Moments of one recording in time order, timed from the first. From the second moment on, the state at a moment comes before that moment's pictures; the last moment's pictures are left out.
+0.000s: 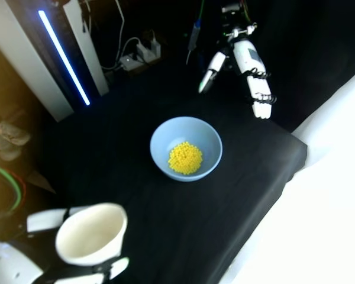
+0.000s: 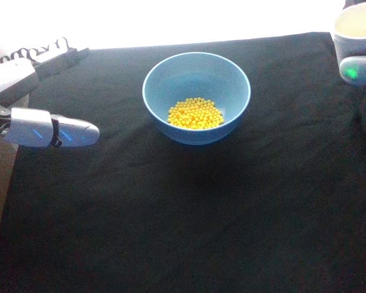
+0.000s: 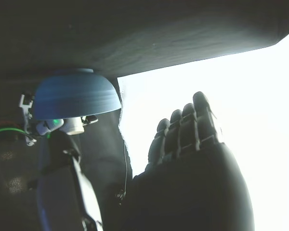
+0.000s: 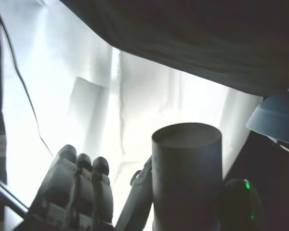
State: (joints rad) left arm 0.76 -0.99 1.32 -0.07 -0.77 0.63; right arm -0.82 -1.22 1.68 0.36 0.96 -0.15
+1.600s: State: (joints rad) left arm 0.78 -1.02 1.32 -0.08 -0.79 0.62; right arm -0.89 -1.37 1.71 0.36 0.99 -0.06
